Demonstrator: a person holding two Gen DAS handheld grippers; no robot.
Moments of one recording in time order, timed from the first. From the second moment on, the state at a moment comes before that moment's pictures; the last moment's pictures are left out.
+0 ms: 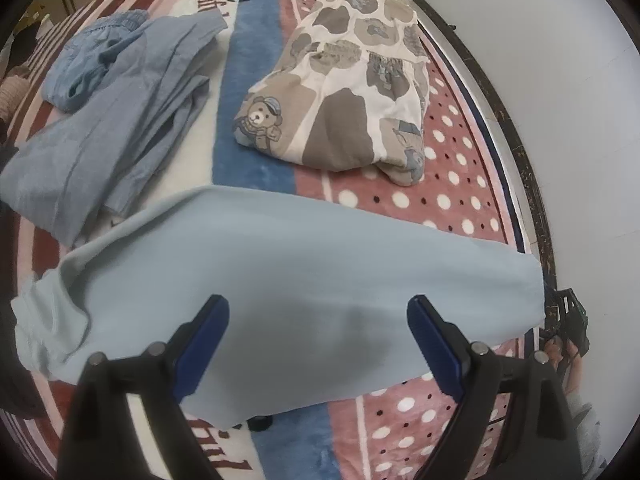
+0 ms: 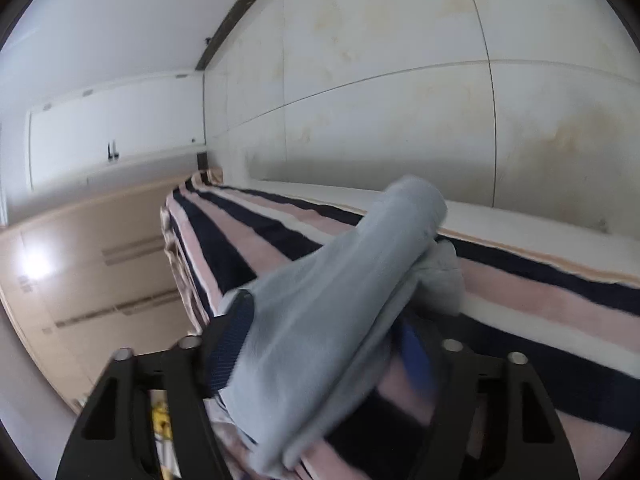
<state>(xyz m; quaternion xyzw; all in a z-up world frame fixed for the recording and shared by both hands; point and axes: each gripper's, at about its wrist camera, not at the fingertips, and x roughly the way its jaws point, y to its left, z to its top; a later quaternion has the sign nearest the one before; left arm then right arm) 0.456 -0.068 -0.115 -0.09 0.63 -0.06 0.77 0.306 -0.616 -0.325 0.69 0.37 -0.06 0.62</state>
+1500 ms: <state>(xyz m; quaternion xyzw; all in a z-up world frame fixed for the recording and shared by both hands) 0.373 0.098 -0.120 -0.15 0.60 0.03 0.78 0.377 -0.193 -0.179 -0.09 0.51 0.15 0.84</state>
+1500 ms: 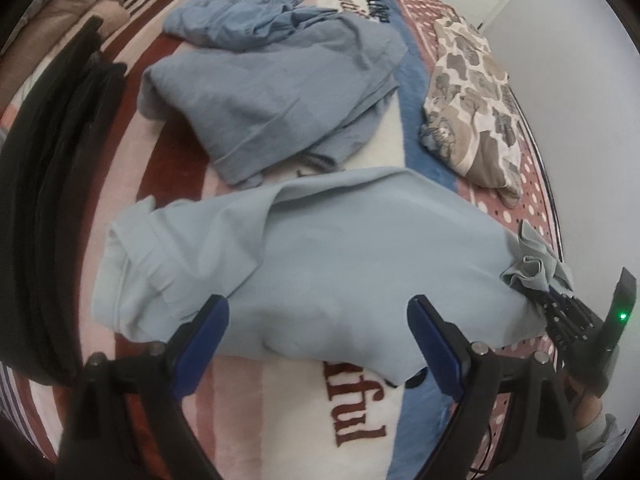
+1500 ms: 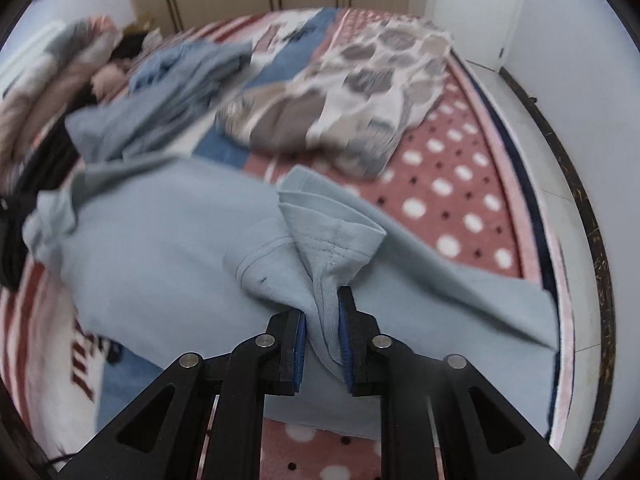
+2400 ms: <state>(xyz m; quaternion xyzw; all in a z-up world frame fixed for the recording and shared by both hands) 0.379 0.101 -0.119 -0.16 0.60 0.04 0.79 0.391 -0.184 -0.191 -0.22 0.49 0.24 0.81</state>
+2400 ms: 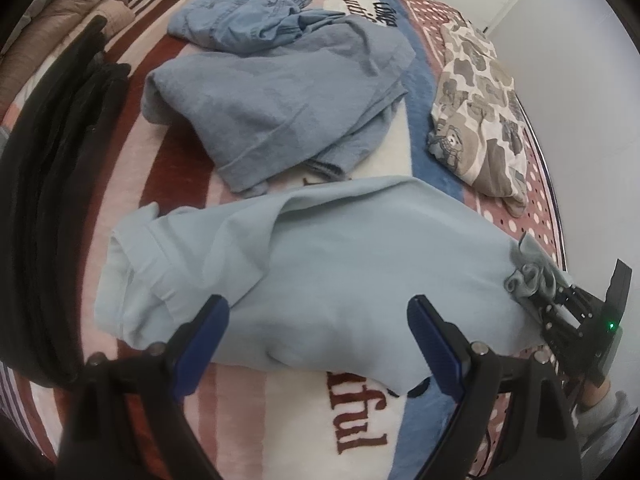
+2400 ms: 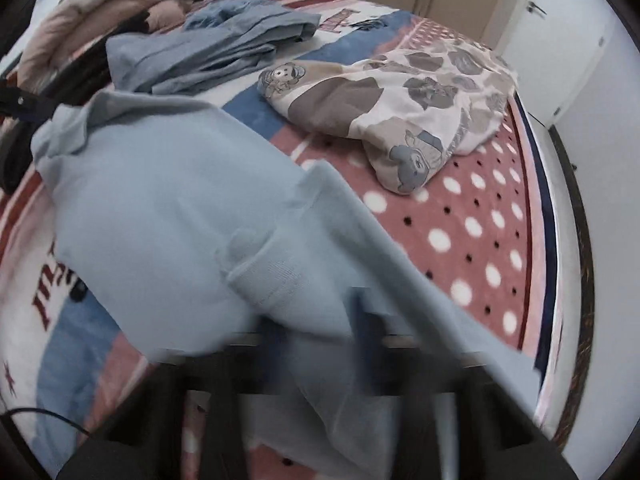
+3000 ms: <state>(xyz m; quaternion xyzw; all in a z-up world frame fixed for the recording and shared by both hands) 0.385 0.104 -0.113 -0.16 0.59 0.04 0.79 0.388 -0.237 -0.172 -0.03 0.57 0.33 0.75</state>
